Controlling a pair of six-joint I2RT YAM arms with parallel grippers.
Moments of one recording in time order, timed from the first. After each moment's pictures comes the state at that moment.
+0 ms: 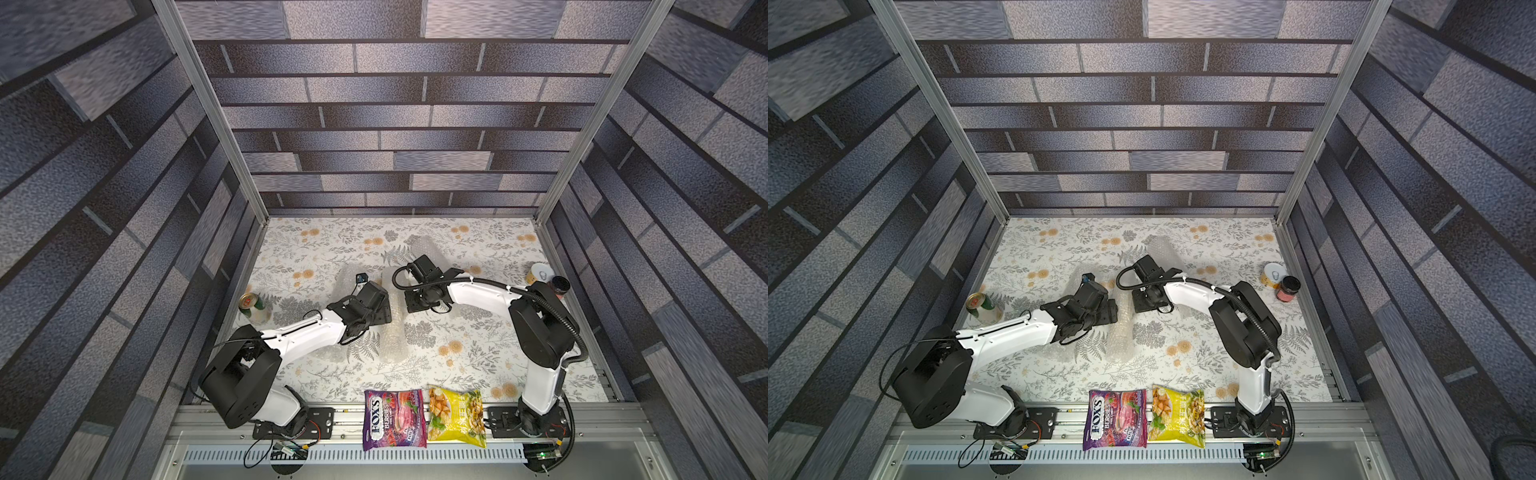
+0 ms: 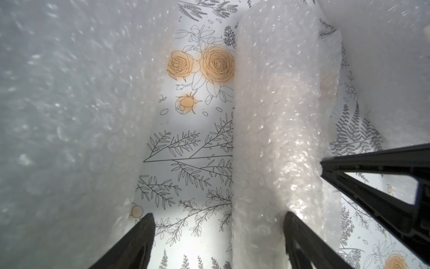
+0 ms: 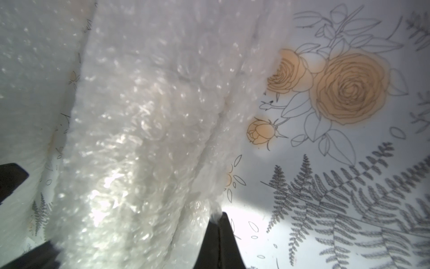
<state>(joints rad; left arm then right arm) -0.70 1.45 0.76 -0.26 -0.19 -0.72 0.71 1.88 1.25 -0.50 -0.13 0.40</state>
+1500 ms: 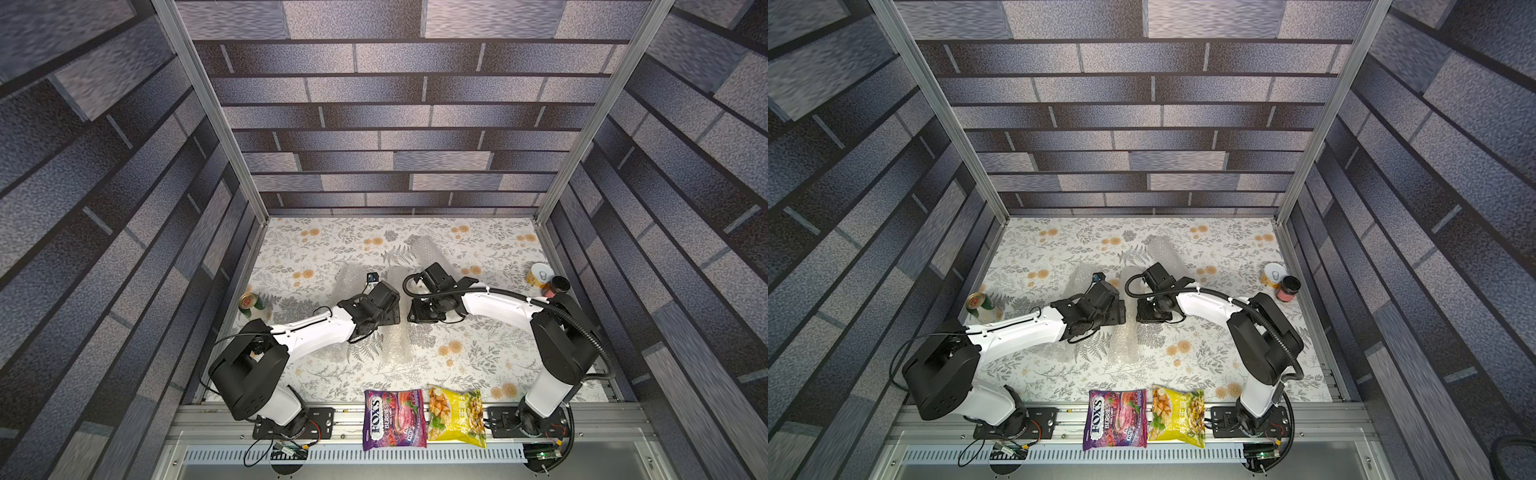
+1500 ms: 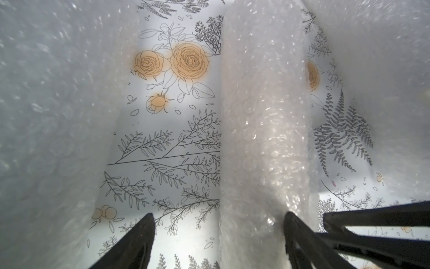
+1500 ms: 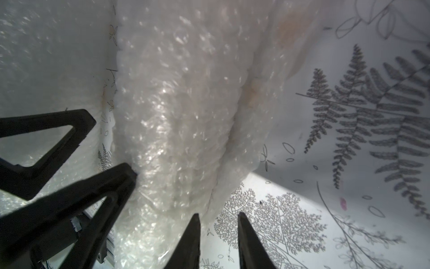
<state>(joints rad) -0.78 1.50 0.84 -0.31 -0.22 -0.72 0.71 1.73 1.08 -0.49 -0.33 0.55</state>
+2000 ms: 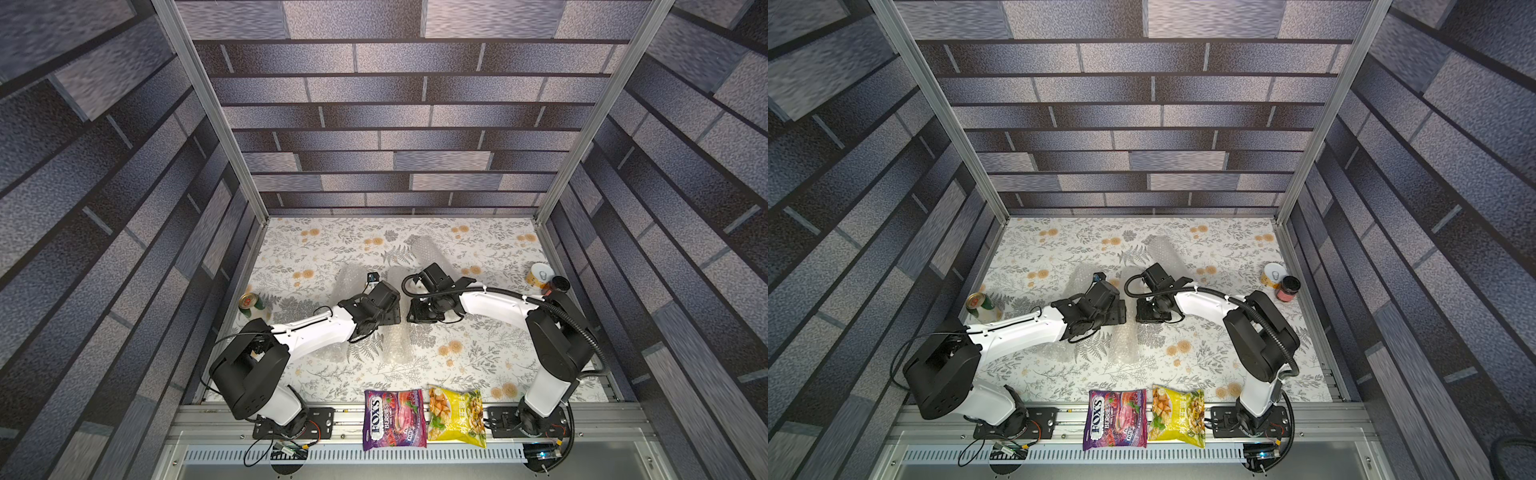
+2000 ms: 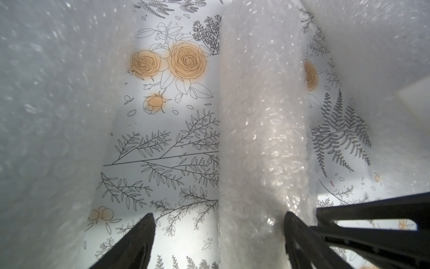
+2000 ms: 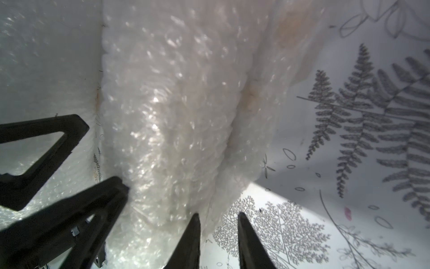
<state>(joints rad) -0.78 1.51 0.85 -0.30 -0.21 -0.72 0.71 1.76 1.09 -0.48 -0.34 0.55</state>
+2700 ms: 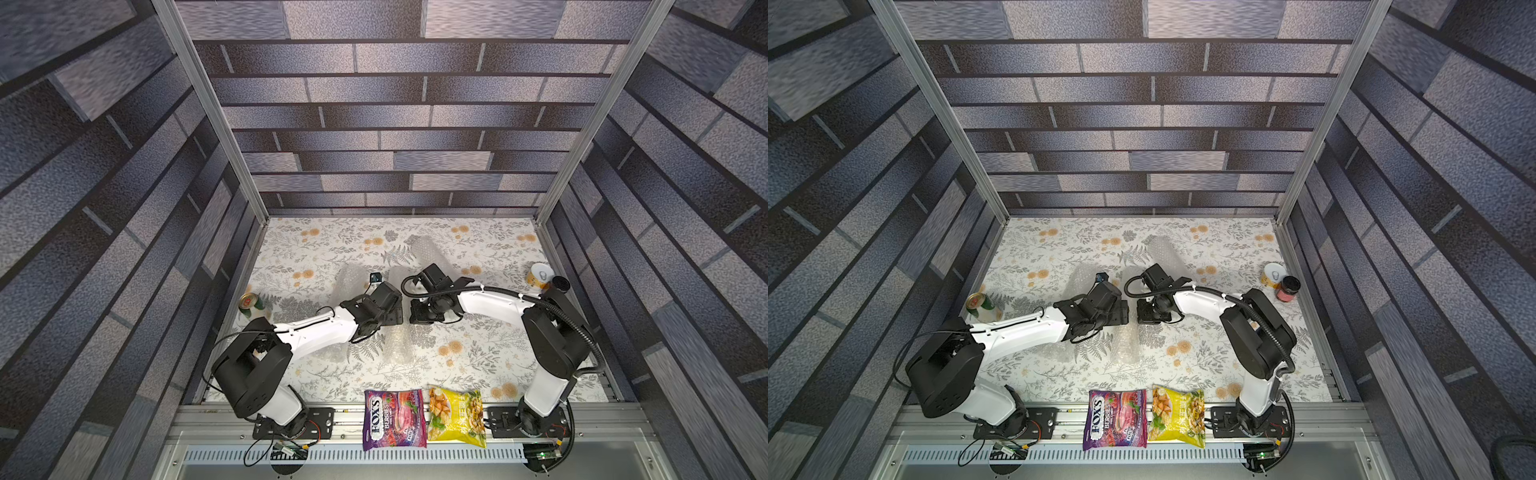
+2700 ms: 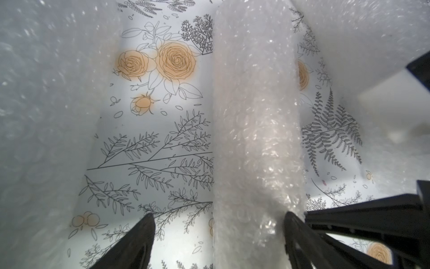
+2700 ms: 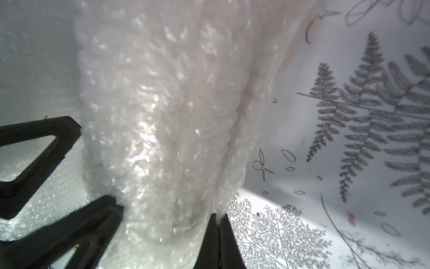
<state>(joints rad) -0.78 1.52 0.84 -0.27 -0.20 -0.72 0.71 1.78 1.09 -0.48 -0.35 0.55</state>
